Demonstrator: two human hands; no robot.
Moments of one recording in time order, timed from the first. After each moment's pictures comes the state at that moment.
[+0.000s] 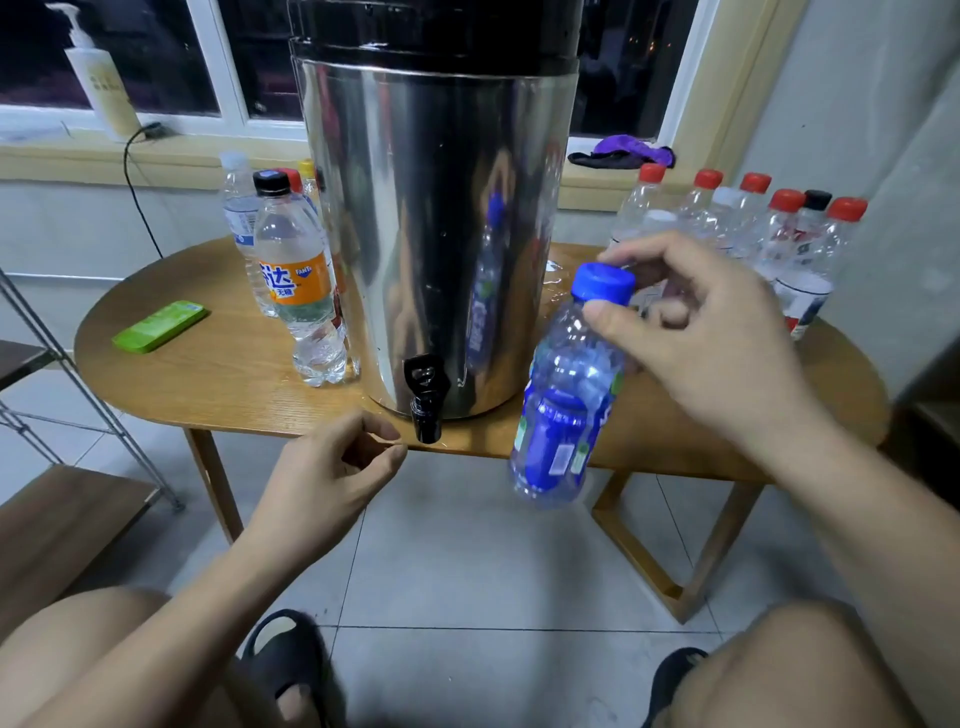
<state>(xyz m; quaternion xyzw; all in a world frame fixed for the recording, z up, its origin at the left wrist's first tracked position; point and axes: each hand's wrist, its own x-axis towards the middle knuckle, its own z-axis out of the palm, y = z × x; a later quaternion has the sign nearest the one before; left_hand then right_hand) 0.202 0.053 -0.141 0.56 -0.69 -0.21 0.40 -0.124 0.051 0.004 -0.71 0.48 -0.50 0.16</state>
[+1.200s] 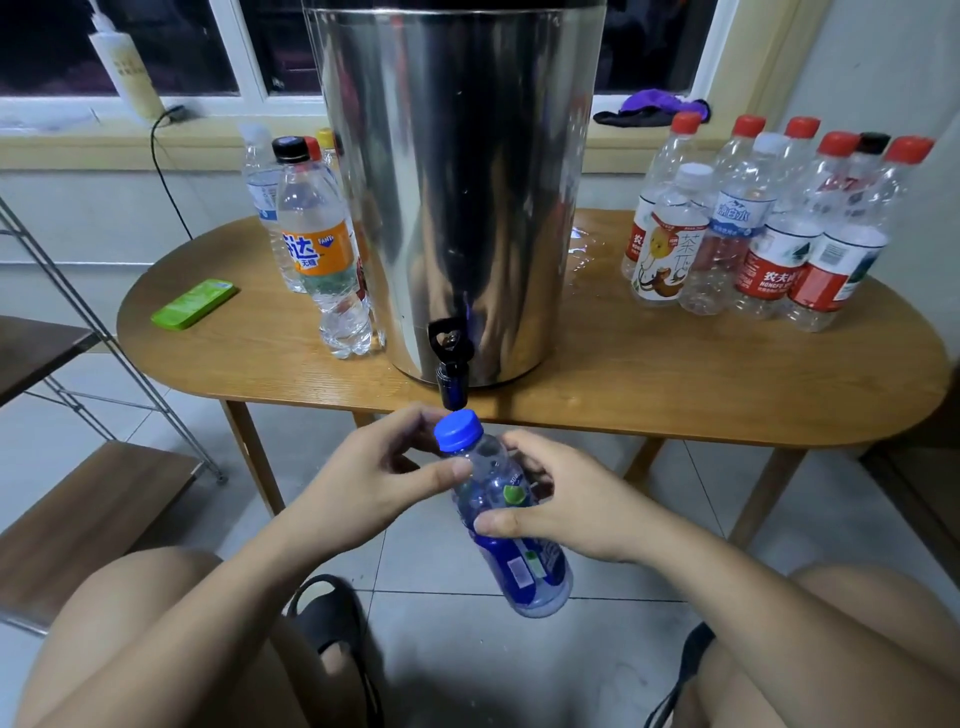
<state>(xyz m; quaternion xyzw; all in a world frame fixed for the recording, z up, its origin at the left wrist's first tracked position) 0.197 0.075 -0.134 0.45 -0.71 -0.41 0.34 -0.064 0.075 -0.142 -0.71 0.44 -0.23 0.50</state>
